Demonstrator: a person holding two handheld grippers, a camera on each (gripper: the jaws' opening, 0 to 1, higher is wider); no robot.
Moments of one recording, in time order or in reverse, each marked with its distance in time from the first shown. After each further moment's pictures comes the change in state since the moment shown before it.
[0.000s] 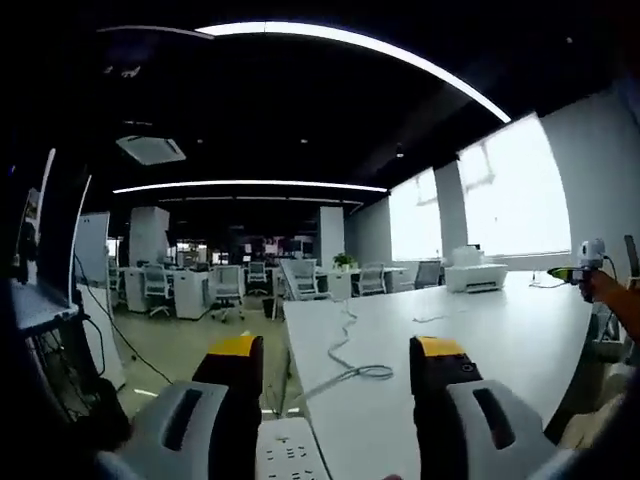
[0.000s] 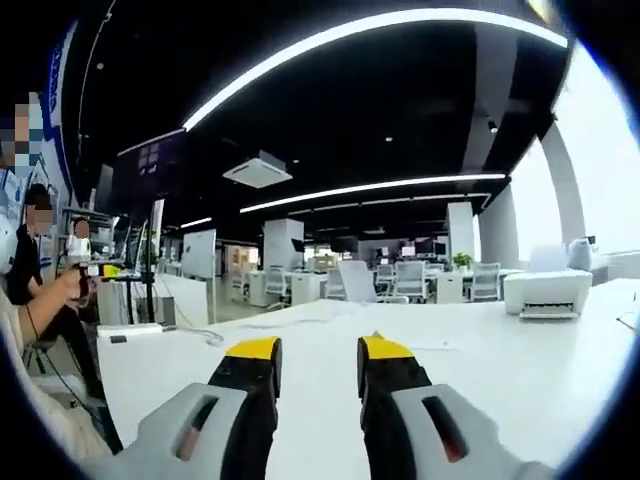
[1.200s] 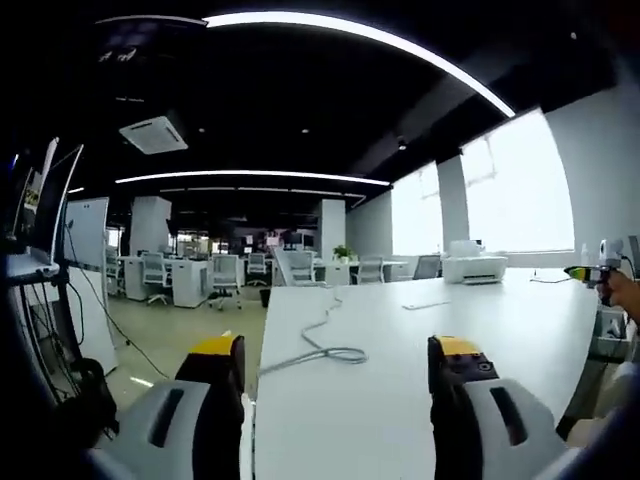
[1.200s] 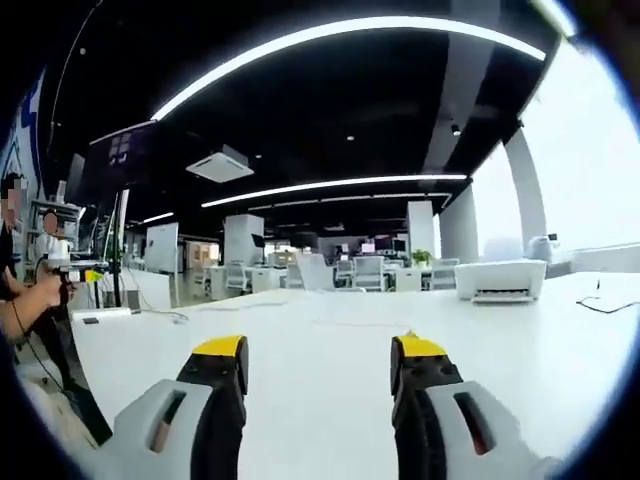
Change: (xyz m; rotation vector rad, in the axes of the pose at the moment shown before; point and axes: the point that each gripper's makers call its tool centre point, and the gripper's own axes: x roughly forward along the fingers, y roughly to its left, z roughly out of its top) left arm 0.027 -0.065 -0.066 -0.022 0.027 0.007; right arm -0.057 -0.042 -0.041 -0.007 0.022 -0.174
